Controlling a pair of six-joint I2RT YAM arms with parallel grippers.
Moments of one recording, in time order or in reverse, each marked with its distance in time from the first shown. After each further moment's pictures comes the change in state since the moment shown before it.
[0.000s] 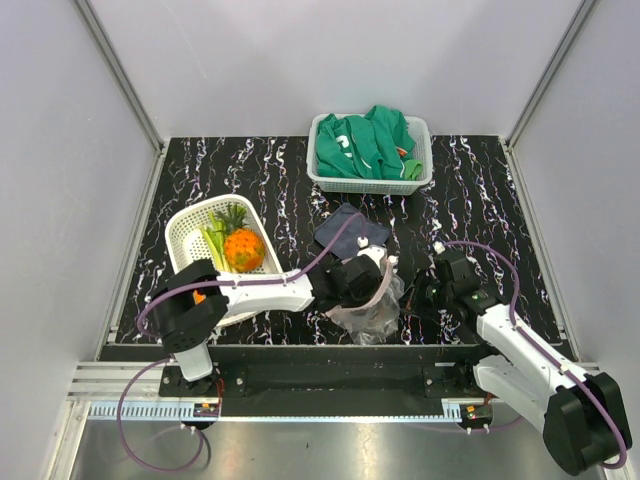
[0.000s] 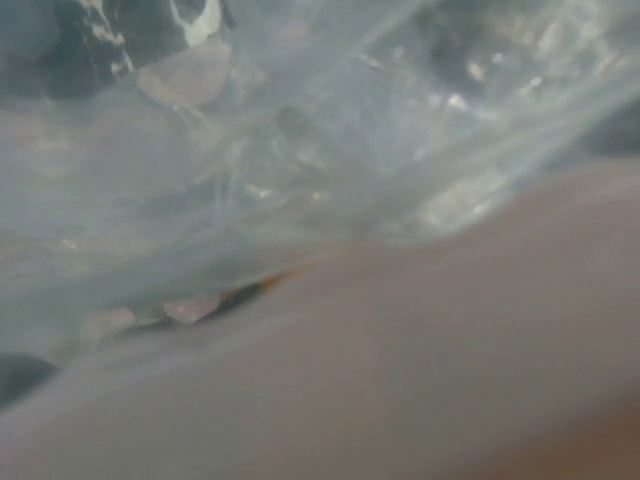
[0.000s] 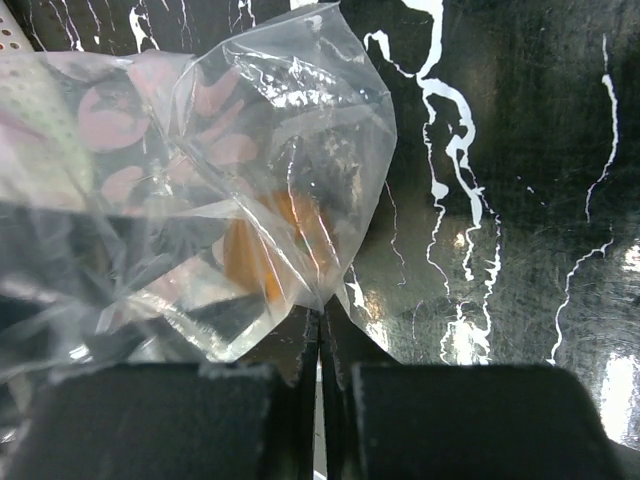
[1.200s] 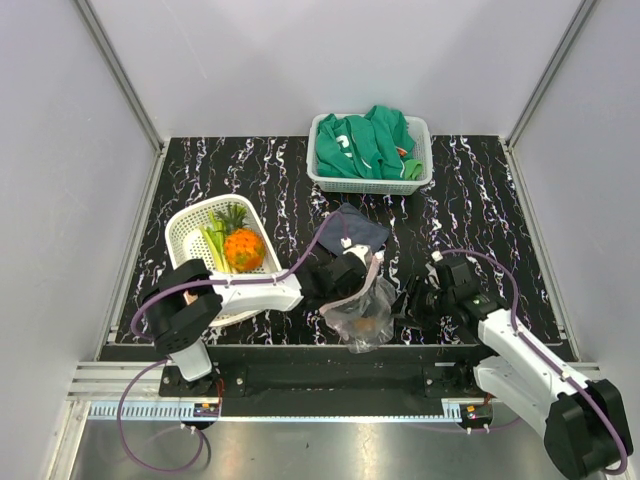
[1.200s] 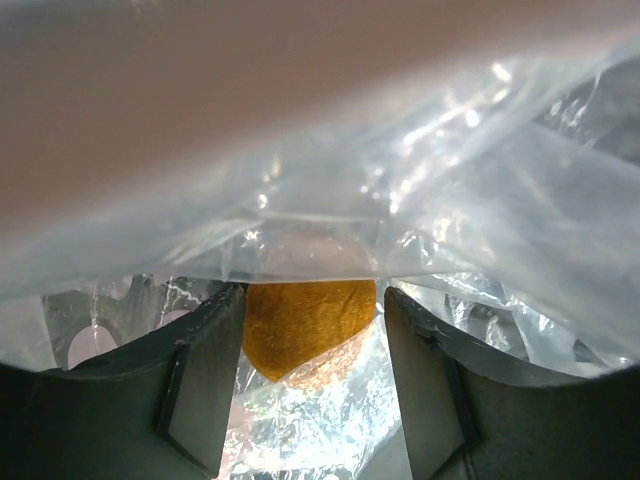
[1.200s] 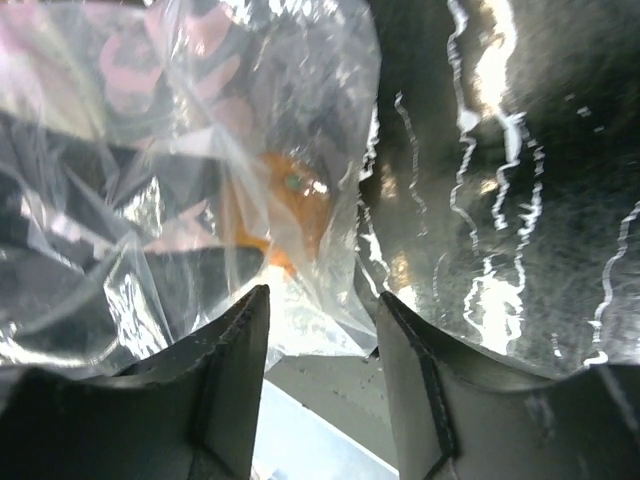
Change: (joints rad) left arm 0.046 -0.033 -0.113 0.087 0.098 -0.136; right arm -0.001 -0.034 -0.030 -0.046 -0.107 0.038
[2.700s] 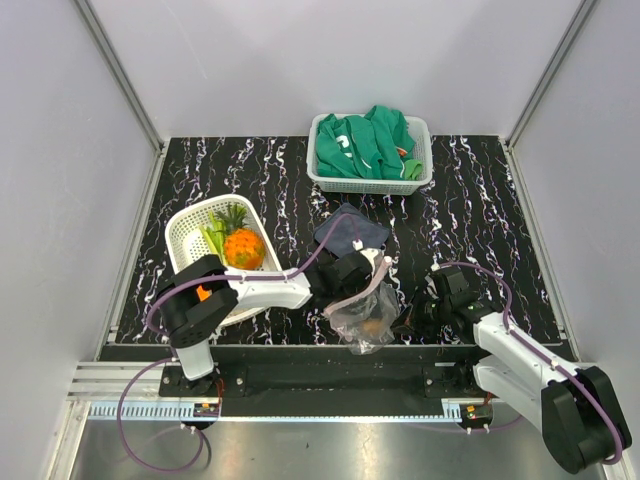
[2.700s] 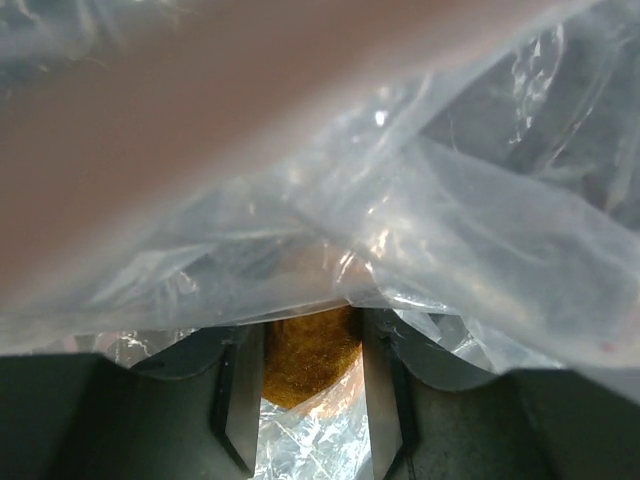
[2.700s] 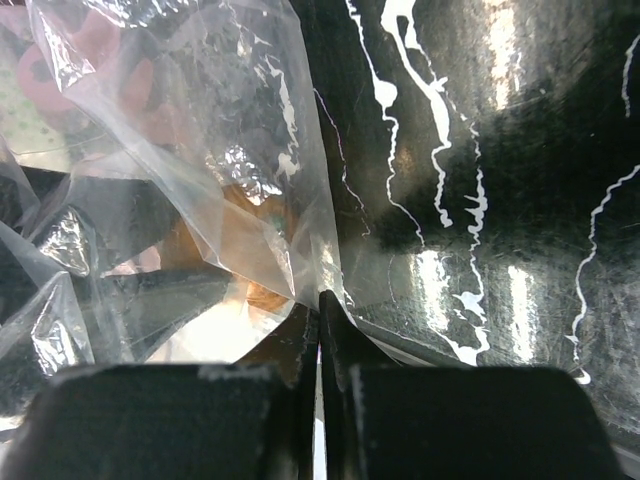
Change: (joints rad) left arm 0.010 0.083 0.035 0.070 0.126 0.030; right arm 0.000 0.046 -0.114 0.103 -0.032 0.070
